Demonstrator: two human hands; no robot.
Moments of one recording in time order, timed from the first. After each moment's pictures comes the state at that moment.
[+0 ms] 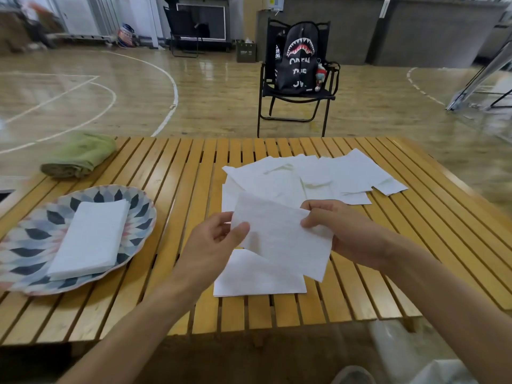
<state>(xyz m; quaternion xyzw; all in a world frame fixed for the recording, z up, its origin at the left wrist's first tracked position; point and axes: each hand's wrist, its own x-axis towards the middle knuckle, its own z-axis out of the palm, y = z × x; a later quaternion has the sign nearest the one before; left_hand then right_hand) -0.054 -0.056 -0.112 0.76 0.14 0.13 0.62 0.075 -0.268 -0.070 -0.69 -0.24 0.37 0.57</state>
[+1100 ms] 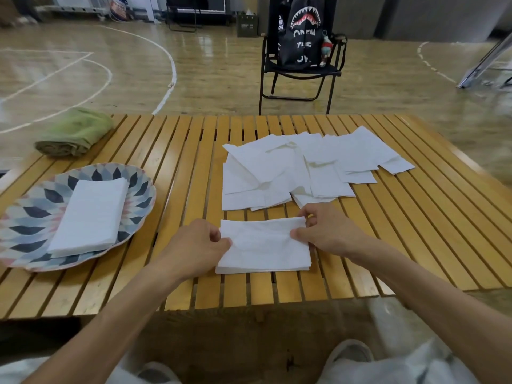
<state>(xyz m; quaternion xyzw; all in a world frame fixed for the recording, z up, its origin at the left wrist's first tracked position) -0.059 -0.031 -0.140 0.92 0.22 -0.04 0.32 0.071 -0.252 -0.128 -0.91 -0.19 0.21 0.31</state>
